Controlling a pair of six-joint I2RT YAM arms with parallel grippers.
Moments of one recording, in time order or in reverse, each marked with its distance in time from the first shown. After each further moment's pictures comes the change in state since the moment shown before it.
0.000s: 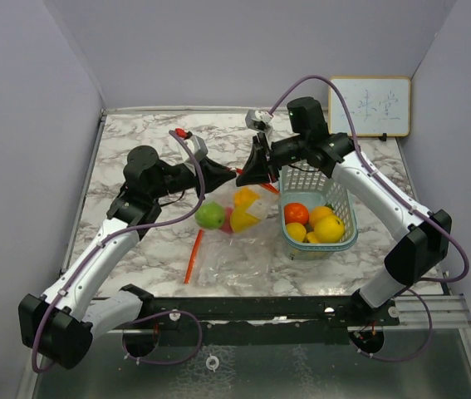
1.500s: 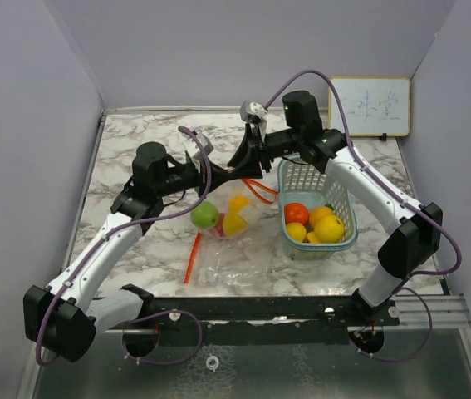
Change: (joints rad) left arm 0.007 0.050 0.011 -0.125 -0.065 0.029; right arm 0.005 0.061 0.058 0.104 0.037 -0.015
